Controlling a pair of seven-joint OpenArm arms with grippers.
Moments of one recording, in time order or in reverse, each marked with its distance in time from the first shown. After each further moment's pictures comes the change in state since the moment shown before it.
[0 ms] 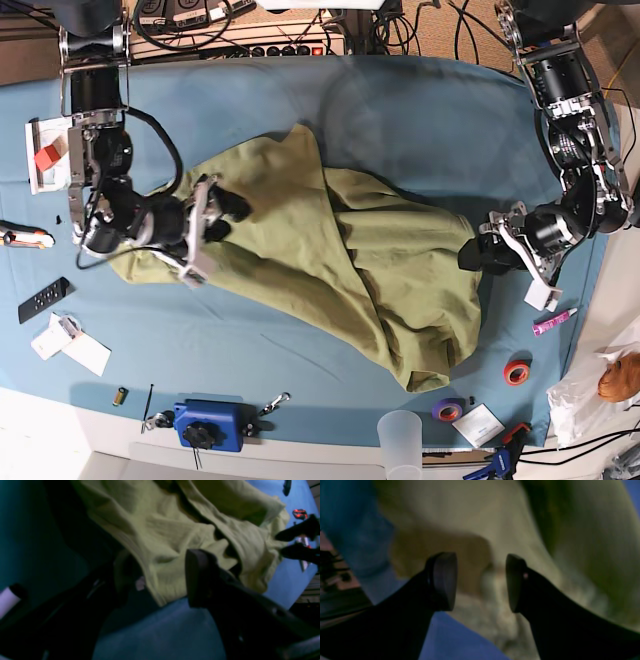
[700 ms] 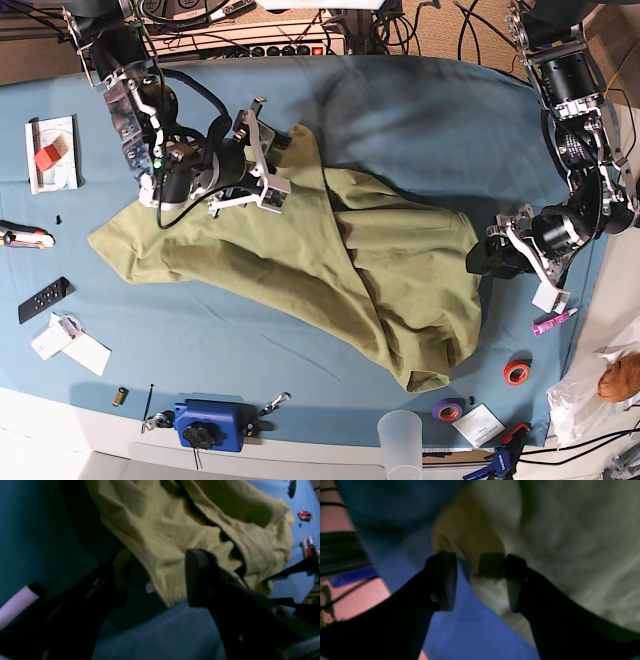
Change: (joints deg) left arm 0.0 -1.4 0.0 0.0 0.0 0.0 -1.3; right arm -8.1 -0.4 -16.5 11.3 -15.3 0.1 0.0
